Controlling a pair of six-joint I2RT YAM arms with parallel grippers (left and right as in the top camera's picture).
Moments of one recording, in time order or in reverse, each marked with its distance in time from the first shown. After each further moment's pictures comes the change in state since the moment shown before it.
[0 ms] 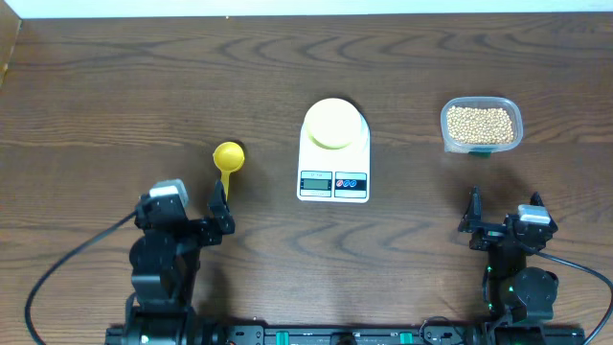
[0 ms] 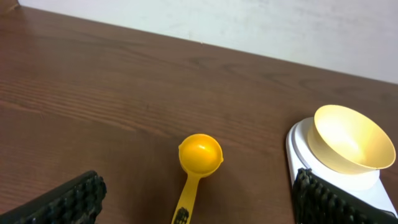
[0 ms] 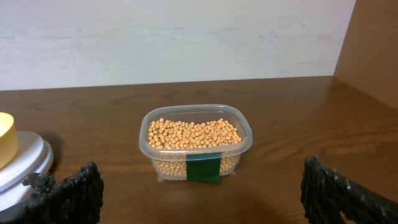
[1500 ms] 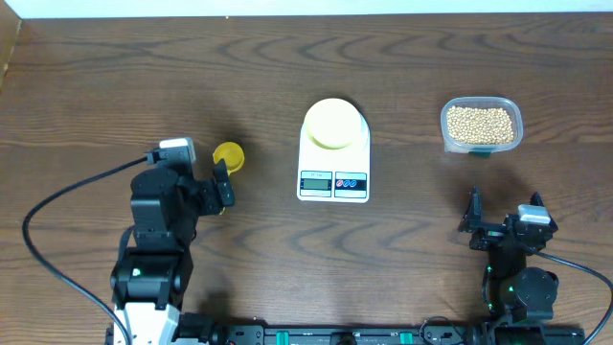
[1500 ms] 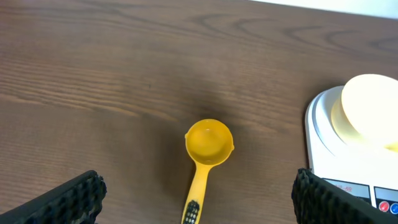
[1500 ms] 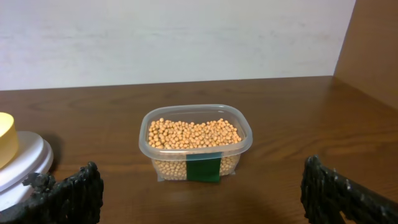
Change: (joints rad) left arm 0.000 0.433 0.264 -0.089 0.000 0.079; right arm 0.000 0.000 0.000 0.000 0.000 0.000
